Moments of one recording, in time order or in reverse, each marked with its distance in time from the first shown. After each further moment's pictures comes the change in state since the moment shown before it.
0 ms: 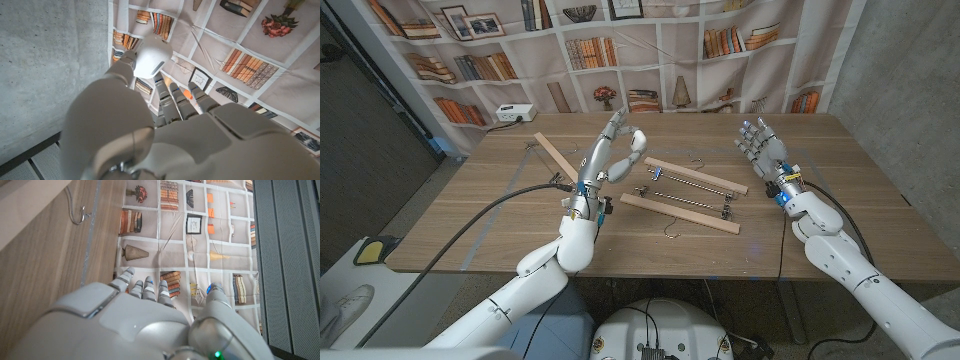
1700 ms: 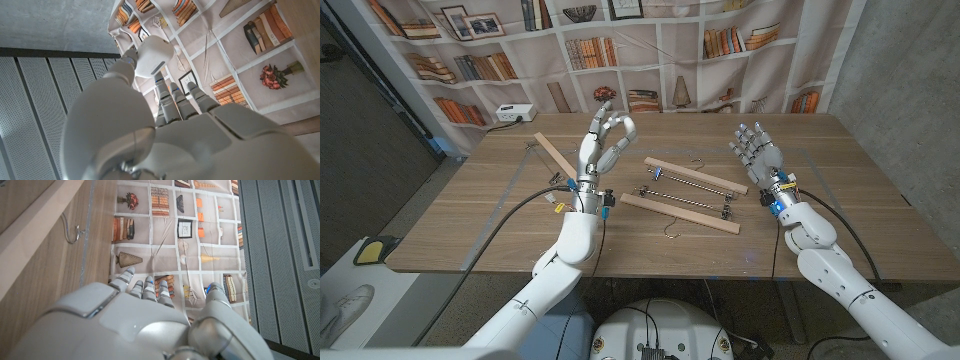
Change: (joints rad) left arm -0.012 -0.191 -0.081 0.186 -0.431 -0.365 -0.270; left_hand 0.017 0.012 -0.018 0.001 0.012 0.023 0.013 0.000 0.000 0.009 0.009 -0.004 0.000 0.008 -0.008 0.005 0.000 0.012 -0.012 0.004 0.000; right arm -0.065 0.029 -0.014 -0.052 0.000 0.073 -0.003; right_hand 0.004 0.004 0.000 0.000 0.000 -0.004 -0.004 0.000 0.000 0.000 0.000 0.000 0.000 0.000 0.000 0.000 -0.002 0.004 -0.004 0.000 0.000
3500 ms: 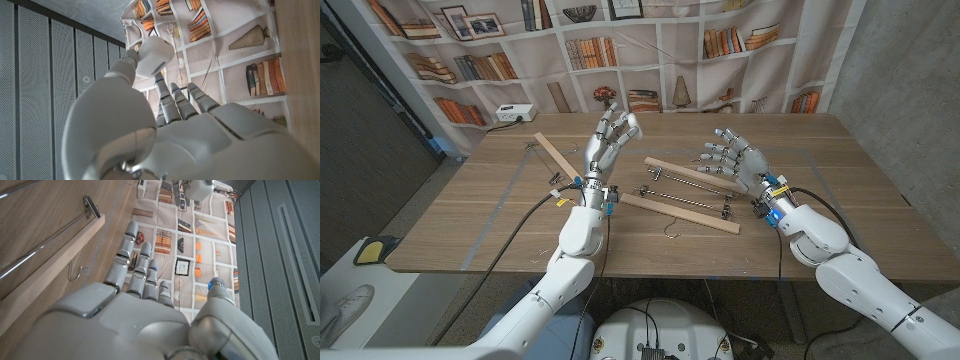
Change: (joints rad) left arm -0.063 -0.070 0.032 0.120 -0.396 -0.089 -0.346; left_hand 0.020 0.008 -0.021 0.002 0.008 0.009 -0.002 0.000 0.005 0.000 0.000 -0.015 0.000 0.004 0.001 0.000 -0.005 0.000 0.000 0.000 0.000; right arm -0.176 -0.215 0.002 -0.403 -0.101 -0.177 -0.150; right_hand 0.075 -0.025 0.020 -0.014 0.005 0.000 0.032 0.005 0.000 0.277 0.037 0.070 0.044 0.592 0.091 0.244 0.100 0.656 0.145 0.186 0.018
